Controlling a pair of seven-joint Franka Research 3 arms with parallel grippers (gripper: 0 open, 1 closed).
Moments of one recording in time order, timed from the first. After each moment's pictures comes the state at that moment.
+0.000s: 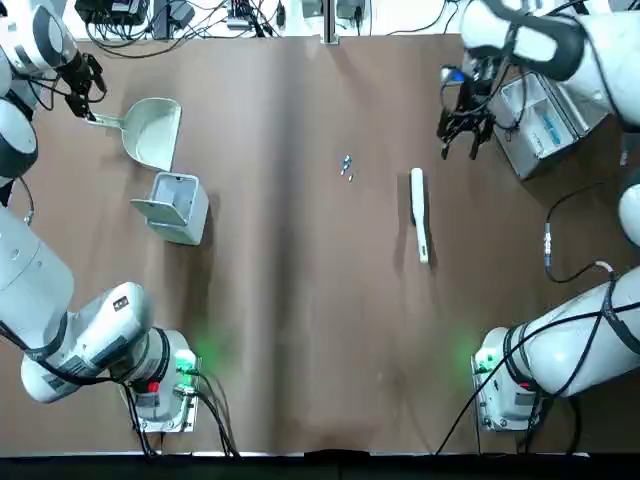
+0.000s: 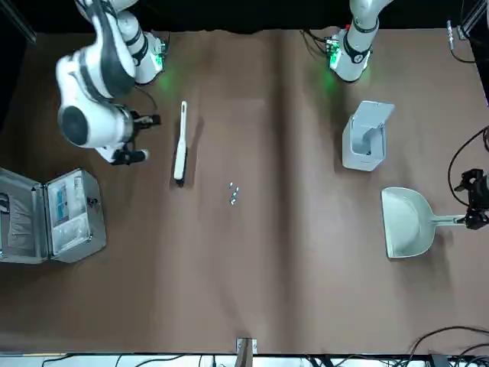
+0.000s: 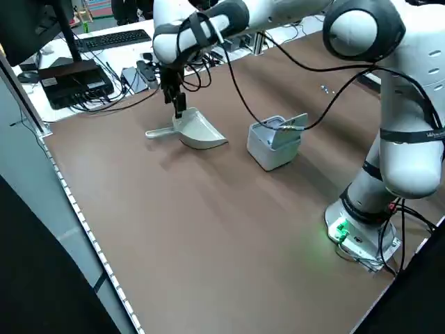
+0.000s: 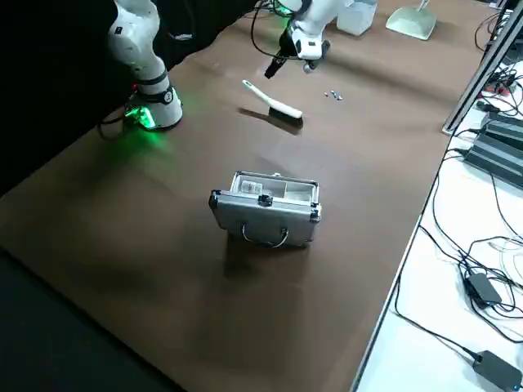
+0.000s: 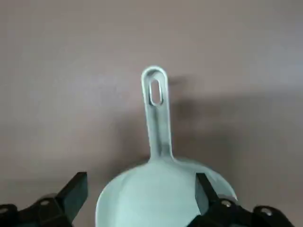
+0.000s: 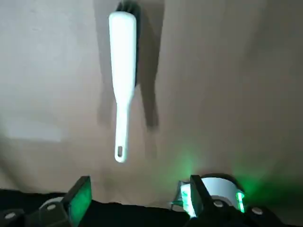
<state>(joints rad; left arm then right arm) 0.54 0.45 -0.19 -1.73 0.20 2.20 -1.21 0.50 0.10 -0.20 -2.03 0.24 1.61 0.16</state>
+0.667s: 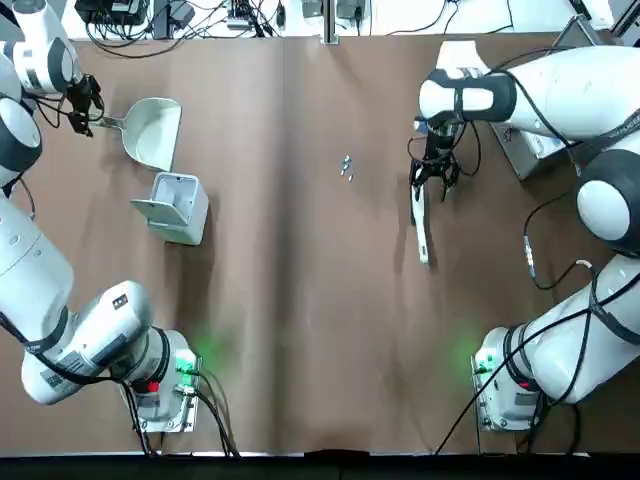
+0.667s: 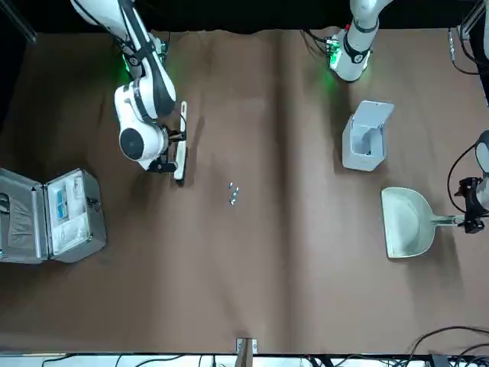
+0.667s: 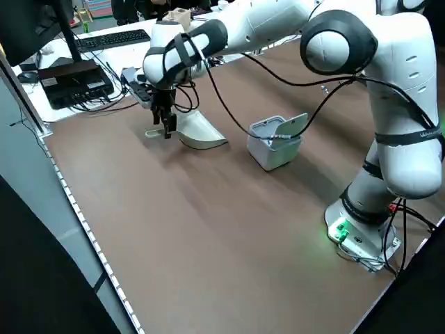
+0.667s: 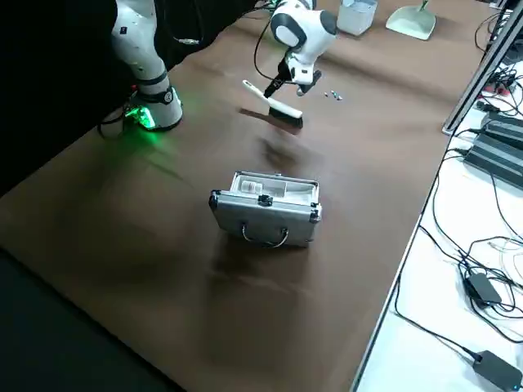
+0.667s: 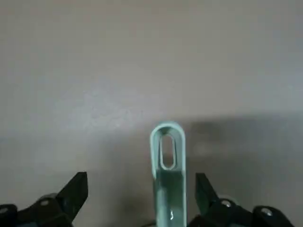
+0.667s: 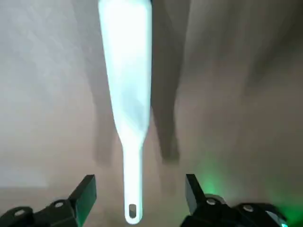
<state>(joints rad) 0.58 0.57 -0.19 -1.71 0.39 2.30 -1.31 0.61 0.22 -0.20 -2.19 0.30 1.90 0.25</state>
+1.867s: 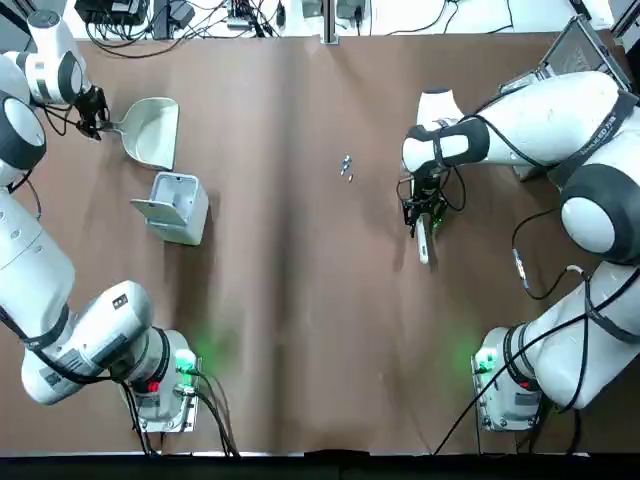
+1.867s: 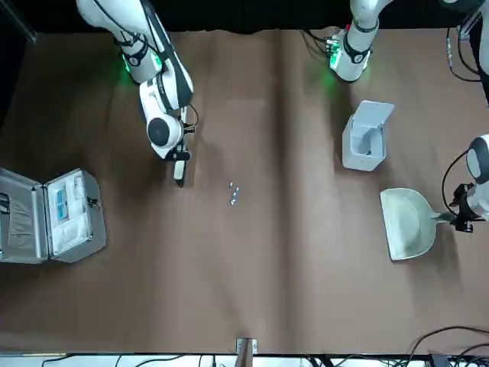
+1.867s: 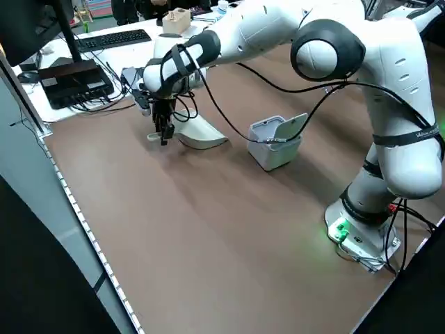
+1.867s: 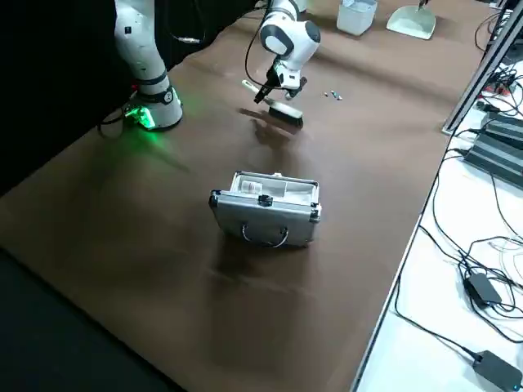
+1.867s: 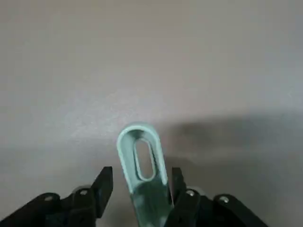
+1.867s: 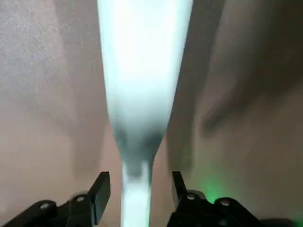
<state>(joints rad) 0.57 0.62 -0.19 -1.70 0.46 2.34 -1.31 0.74 0.27 -0.20 -2.33 0.31 2.07 0.28</state>
